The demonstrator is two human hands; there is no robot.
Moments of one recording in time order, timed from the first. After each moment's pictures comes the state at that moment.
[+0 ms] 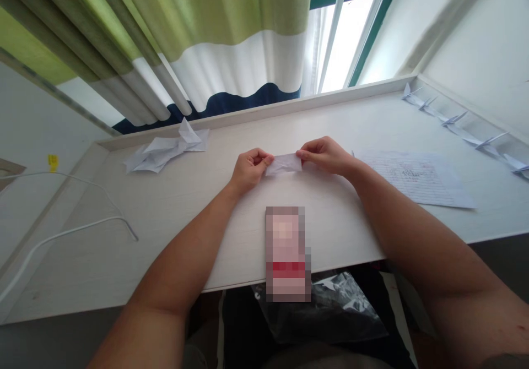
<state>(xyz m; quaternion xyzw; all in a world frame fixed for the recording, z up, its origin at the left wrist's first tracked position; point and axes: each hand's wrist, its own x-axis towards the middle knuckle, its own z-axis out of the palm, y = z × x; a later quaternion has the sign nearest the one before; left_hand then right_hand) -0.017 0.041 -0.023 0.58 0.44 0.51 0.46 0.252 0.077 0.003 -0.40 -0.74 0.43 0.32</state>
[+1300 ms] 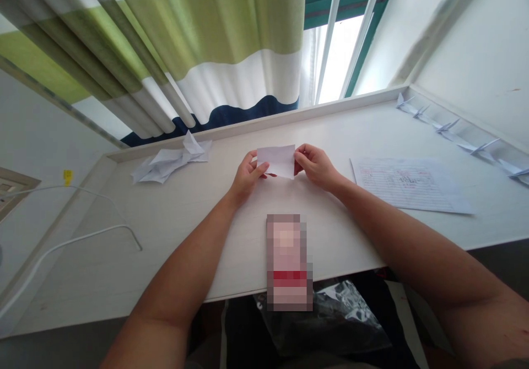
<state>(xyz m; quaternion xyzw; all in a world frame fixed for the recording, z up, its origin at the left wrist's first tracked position) -0.022 0.037 -0.013 0.56 0.41 0.51 0.52 0.208 0.063 -0.012 -0.39 -0.59 0.52 0.48</state>
